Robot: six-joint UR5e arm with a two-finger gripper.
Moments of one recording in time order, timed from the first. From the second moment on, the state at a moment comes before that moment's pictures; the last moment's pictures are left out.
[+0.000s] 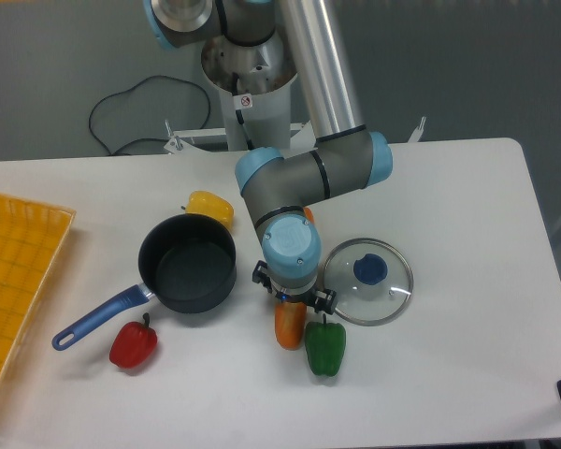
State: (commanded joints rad) arm 2.39 -2.12 -1.66 -1.03 1.63 0.76
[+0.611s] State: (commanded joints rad) arm 2.38 -2.11 -1.67 -1.04 1.64 0.76
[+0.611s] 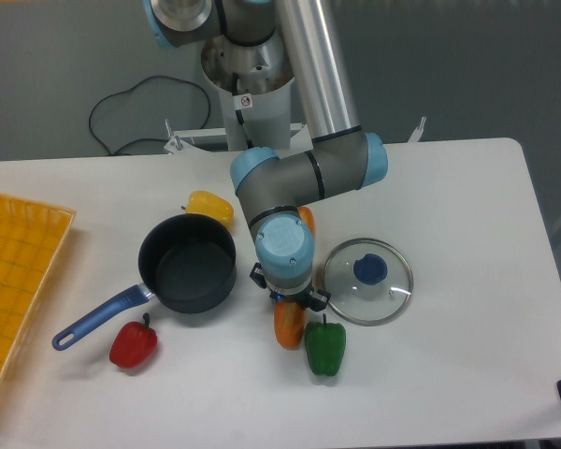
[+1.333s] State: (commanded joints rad) arm 2.38 -2.07 -1.63 -1.10 1.67 0.82
